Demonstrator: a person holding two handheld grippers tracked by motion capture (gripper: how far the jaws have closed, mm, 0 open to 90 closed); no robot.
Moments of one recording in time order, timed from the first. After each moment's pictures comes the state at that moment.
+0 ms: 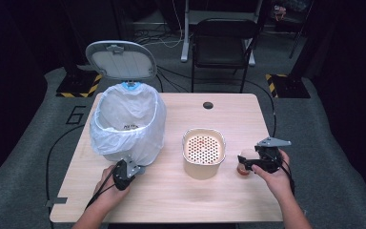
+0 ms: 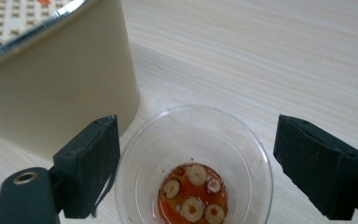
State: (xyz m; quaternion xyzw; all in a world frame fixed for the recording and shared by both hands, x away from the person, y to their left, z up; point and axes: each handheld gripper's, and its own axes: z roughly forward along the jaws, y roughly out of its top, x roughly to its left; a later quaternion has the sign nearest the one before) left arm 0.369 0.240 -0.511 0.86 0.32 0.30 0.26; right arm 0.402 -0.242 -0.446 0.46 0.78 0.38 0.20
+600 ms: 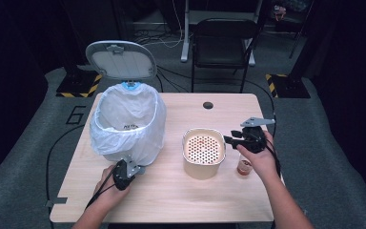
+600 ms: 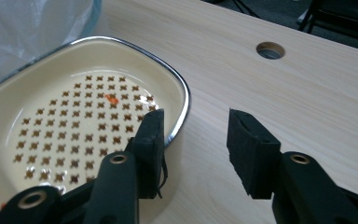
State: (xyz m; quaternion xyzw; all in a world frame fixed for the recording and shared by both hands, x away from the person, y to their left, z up) left arm 0.369 0.240 -0.511 0.86 0.32 0.30 0.26; right arm 0.439 -0.189 -0.398 0.41 0.79 0.42 0.18
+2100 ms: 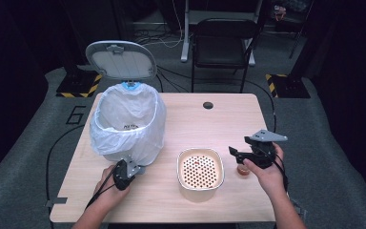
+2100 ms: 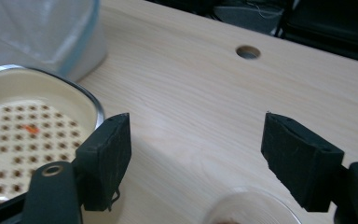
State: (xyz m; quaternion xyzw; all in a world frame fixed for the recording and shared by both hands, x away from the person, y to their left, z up) left arm 0.369 0.239 -0.512 0.86 0.32 0.30 0.26; right arm 0.392 -0.205 -0.401 0.42 0.77 0.43 0.23
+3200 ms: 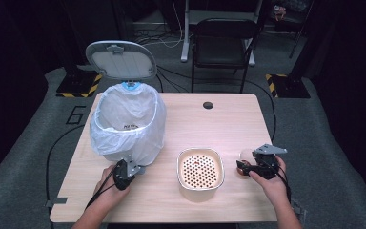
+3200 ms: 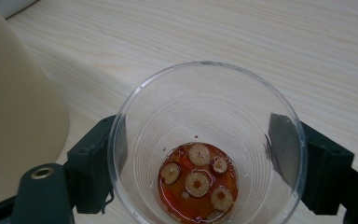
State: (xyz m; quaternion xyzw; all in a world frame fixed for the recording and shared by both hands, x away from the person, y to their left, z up) left arm 0.369 0.239 -0.511 0.86 0.32 0.30 0.26; right arm 0.393 -0.238 -0.471 0.46 0.78 0.37 0.21
